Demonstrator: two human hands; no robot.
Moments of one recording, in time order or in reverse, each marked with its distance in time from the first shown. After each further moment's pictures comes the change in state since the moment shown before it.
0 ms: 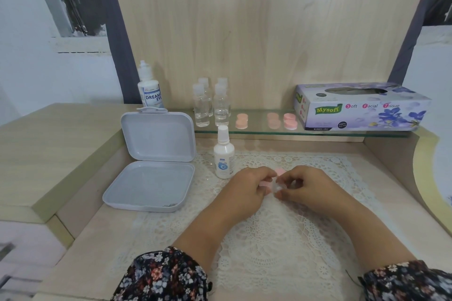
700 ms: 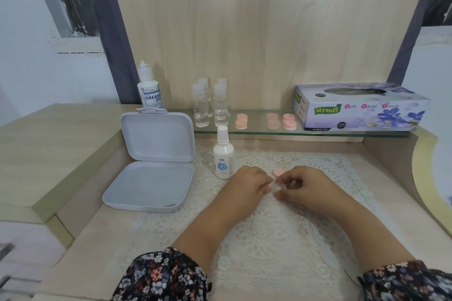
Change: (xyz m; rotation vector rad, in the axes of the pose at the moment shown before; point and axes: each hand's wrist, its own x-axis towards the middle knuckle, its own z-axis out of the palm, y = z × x) left_hand 0.003 -0.003 0.002 0.150 0.048 0.144; right_hand 0.001 0.001 0.000 -0.008 -0.004 -0.023
